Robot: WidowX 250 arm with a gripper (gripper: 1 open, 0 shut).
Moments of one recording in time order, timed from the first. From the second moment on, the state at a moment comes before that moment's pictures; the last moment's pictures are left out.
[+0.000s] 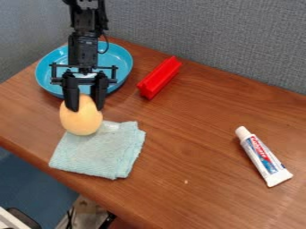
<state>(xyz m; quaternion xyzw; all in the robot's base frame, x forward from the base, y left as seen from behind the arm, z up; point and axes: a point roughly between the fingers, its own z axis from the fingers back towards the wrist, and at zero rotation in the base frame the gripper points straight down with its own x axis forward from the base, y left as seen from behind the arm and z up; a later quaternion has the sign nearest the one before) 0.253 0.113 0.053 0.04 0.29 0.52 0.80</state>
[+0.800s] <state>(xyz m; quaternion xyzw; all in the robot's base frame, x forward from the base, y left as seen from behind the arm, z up) 0.252 0.112 0.054 0.04 0.29 0.52 0.80</state>
